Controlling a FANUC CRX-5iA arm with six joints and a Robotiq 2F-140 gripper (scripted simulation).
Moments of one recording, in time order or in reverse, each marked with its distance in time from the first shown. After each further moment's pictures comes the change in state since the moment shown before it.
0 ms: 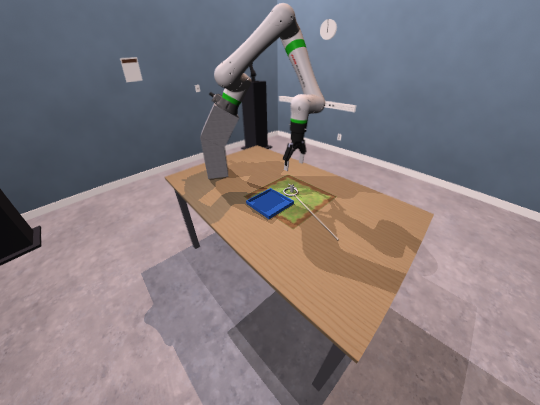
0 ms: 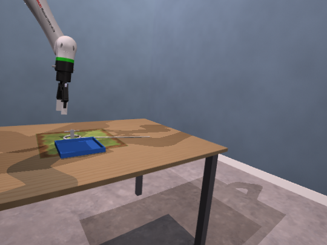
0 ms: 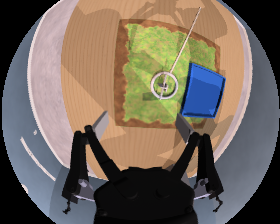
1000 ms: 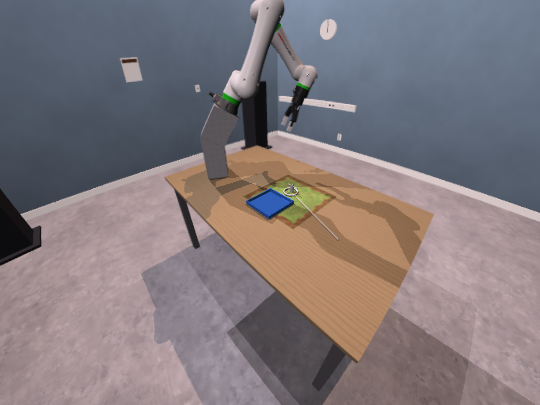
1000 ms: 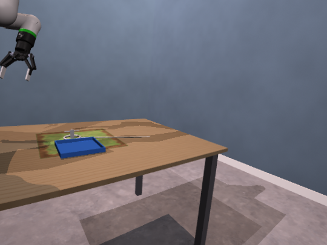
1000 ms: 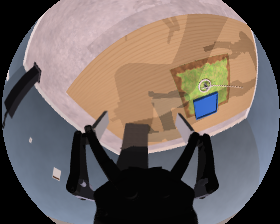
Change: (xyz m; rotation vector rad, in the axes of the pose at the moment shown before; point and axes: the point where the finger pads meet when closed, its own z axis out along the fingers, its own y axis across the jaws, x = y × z) arm -0.223 -0.168 -0.156 -0.181 -0.309 -0.952
